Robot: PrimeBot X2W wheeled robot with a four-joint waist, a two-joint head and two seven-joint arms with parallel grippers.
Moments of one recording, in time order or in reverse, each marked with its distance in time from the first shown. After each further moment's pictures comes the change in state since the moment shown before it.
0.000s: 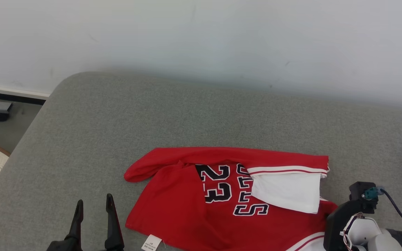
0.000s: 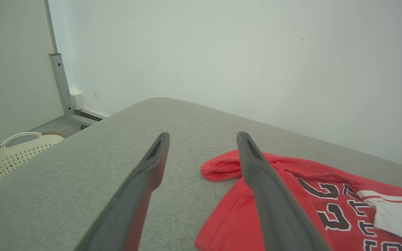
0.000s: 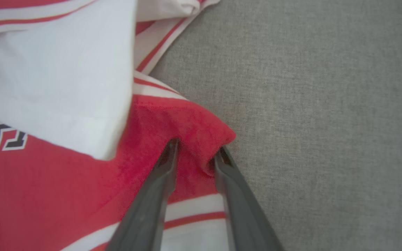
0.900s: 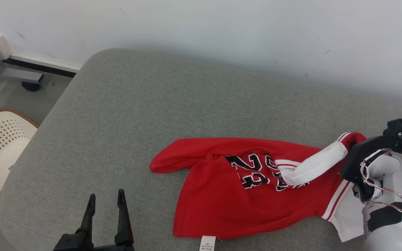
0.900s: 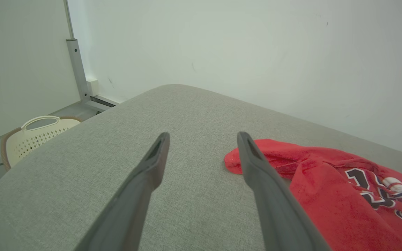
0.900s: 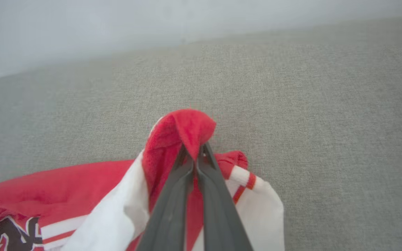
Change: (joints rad) left arm -0.053 -0.015 -0.027 0.068 -0.017 -0.043 -0.028; right arm -0.432 0.018 -0.328 0.295 -0.159 0.000 -0.225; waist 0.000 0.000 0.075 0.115
